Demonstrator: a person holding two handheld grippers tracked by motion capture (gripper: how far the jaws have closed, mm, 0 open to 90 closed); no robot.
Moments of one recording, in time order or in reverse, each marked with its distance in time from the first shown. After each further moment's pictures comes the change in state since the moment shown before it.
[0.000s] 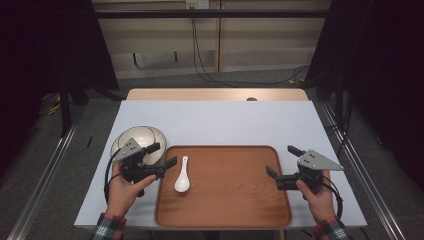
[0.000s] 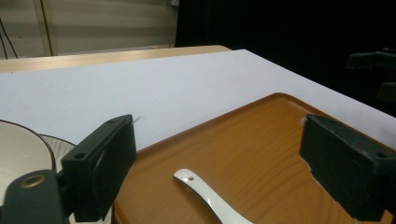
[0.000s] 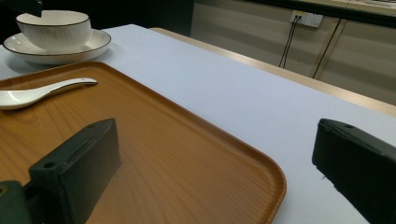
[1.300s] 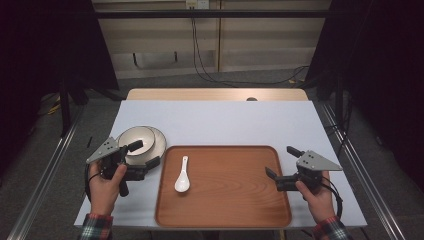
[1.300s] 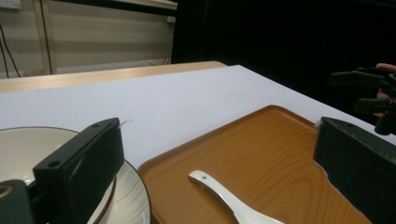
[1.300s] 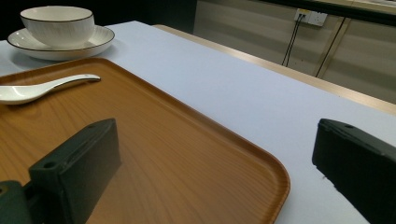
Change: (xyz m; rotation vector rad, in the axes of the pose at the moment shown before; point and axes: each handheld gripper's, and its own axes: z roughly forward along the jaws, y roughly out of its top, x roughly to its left) left arm 0.022 0.008 -0.040 -0.066 -0.027 0.003; right arm 0.002 0.000 0.000 0.011 0.010 -0.008
